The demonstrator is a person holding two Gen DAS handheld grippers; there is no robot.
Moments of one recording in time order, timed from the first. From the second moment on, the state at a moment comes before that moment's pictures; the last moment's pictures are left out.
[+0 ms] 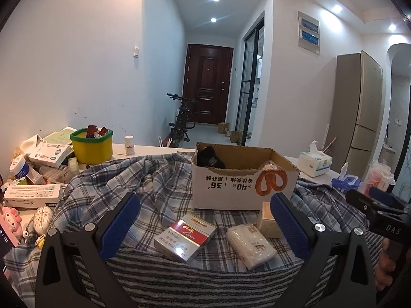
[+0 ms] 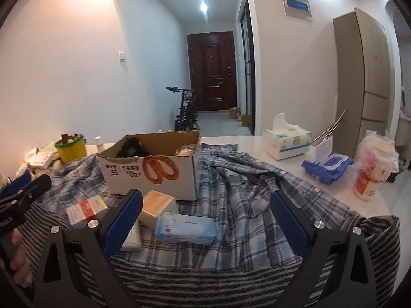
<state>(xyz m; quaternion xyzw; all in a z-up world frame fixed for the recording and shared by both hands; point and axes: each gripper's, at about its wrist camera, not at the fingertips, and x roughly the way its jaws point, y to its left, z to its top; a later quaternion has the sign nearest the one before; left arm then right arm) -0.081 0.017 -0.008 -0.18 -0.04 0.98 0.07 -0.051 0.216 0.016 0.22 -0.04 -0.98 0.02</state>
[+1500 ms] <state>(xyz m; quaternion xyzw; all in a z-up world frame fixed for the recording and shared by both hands) -0.099 0.028 -0.032 -0.23 0.00 0.97 0.06 -0.113 0.204 -0.045 0.37 -0.06 -0.92 0.08</state>
